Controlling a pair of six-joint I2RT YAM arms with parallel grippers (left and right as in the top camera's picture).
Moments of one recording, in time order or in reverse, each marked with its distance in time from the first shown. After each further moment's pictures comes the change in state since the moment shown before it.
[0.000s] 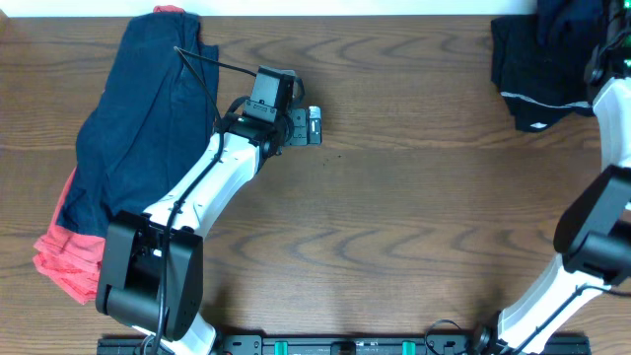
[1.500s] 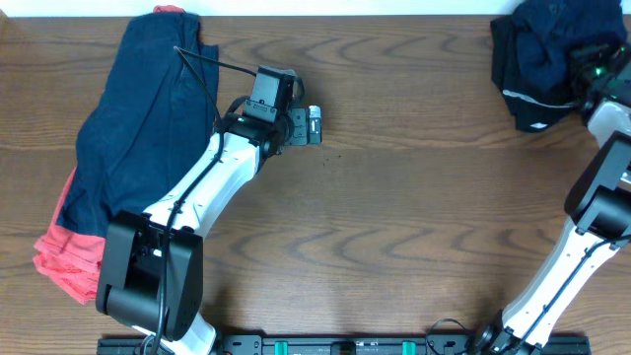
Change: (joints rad) left arm 0.000 0.000 0.000 0.011 -0.003 0.000; right arm -0.143 0.365 0.030 -0.230 -0.299 -0.003
